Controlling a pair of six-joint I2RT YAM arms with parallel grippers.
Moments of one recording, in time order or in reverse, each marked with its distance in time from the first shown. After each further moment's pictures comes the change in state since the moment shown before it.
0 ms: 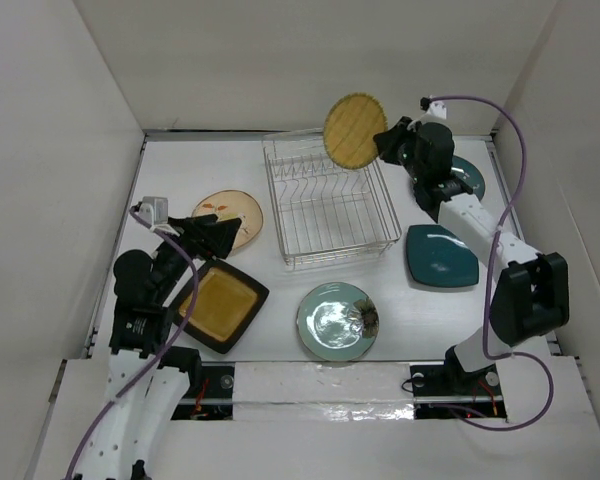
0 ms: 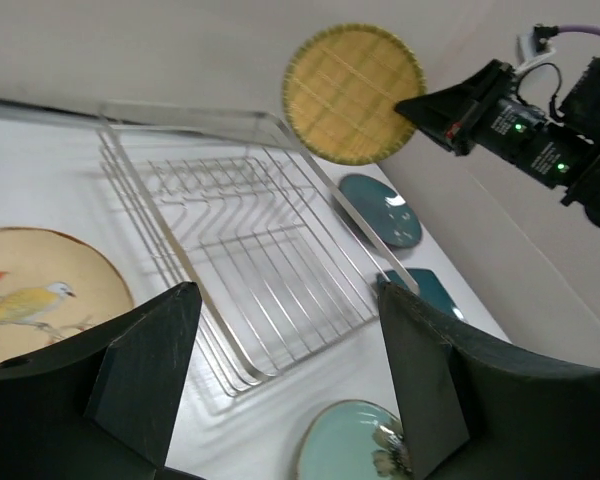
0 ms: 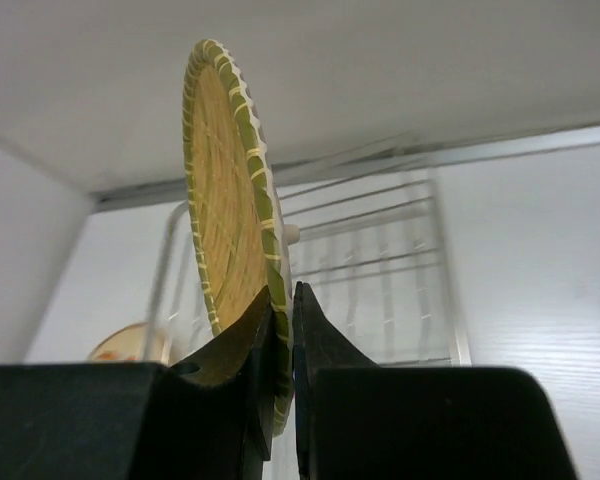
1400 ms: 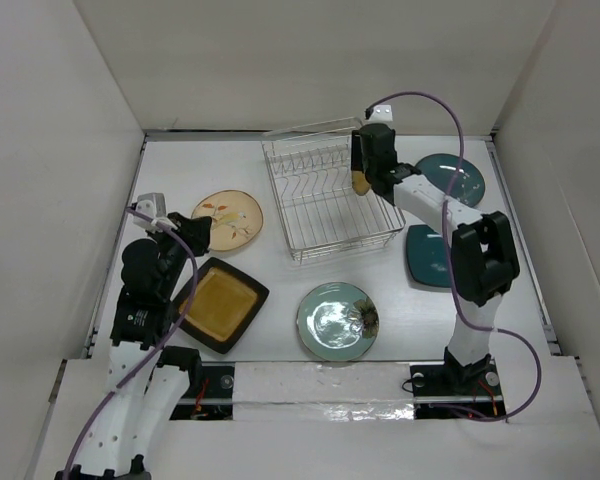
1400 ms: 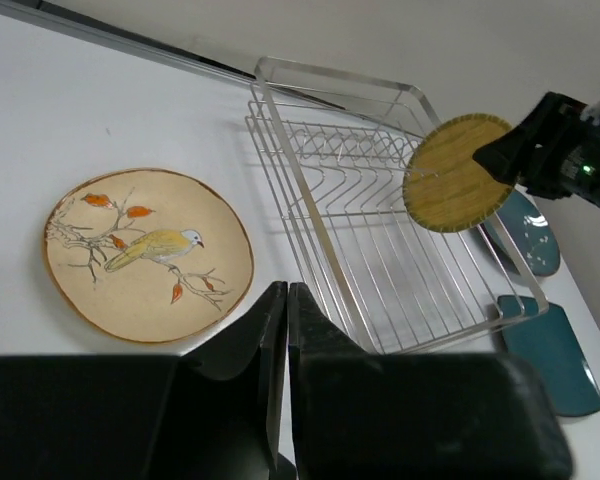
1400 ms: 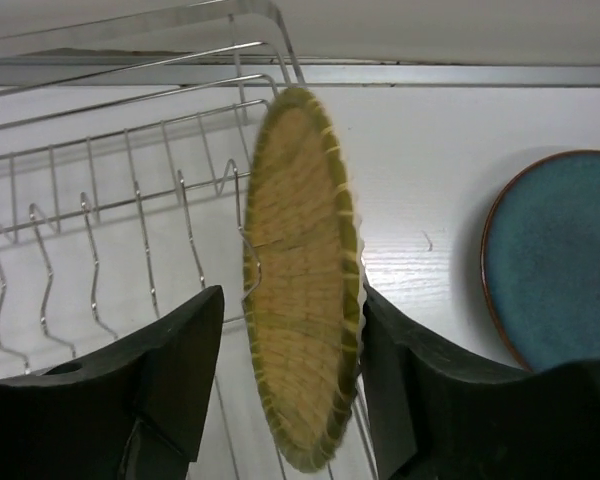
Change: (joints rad) left arm -0.009 0.020 0.011 -0.158 -0.308 0.105; right arm 0.138 0.362 0.311 -0.271 0.537 -0.362
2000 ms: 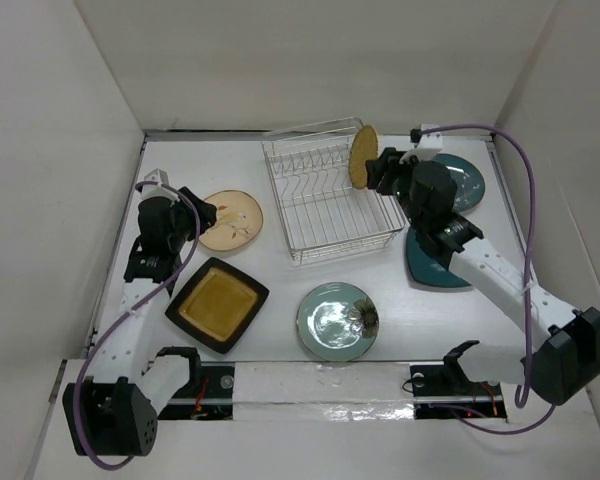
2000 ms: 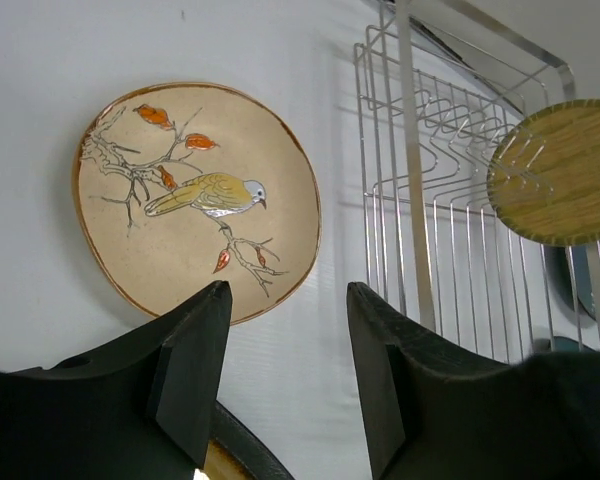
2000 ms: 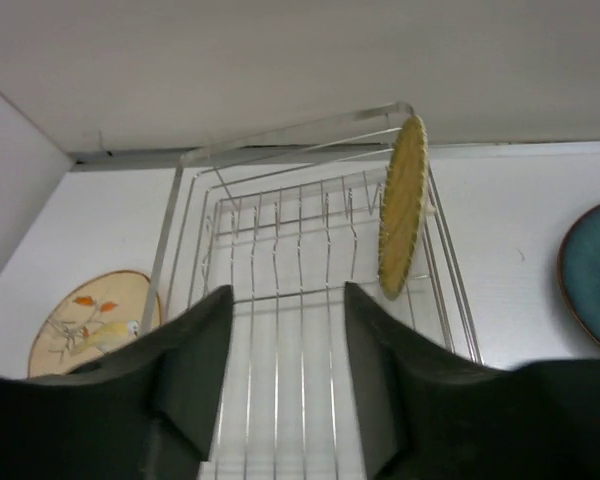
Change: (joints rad) left arm 0.106 0.399 0.092 0.021 -0.010 -0.116; right arm 0.086 -0.666 -0.477 0.180 -0.185 0.137
